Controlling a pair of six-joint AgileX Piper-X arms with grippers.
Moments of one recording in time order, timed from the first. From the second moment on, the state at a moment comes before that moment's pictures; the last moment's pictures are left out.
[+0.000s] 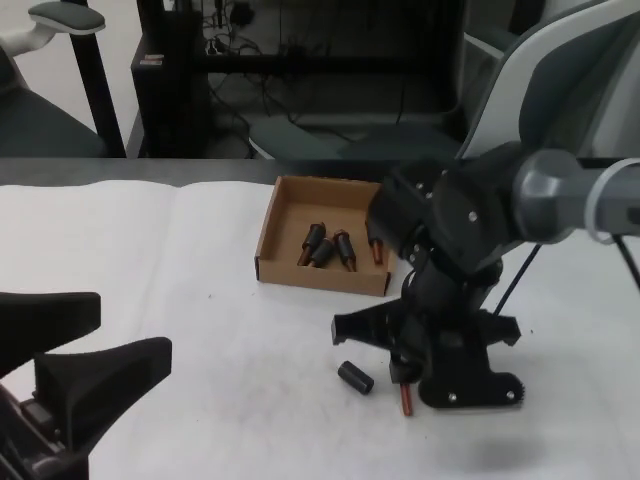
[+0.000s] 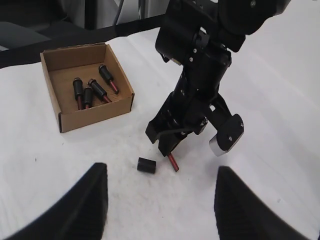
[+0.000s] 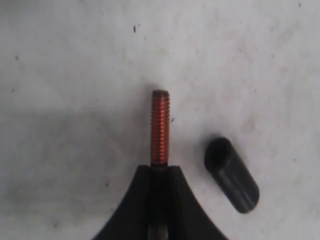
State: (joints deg) left arm -25.1 24.4 -26.8 28.3 19.4 -4.4; right arm 33.7 108.7 -72.1 48.8 -1.7 -150.4
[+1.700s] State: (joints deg) left arm -25.1 24.4 -26.8 28.3 19.4 -23.0; right arm 36.6 91.7 -72.0 52.7 -2.0 14.0
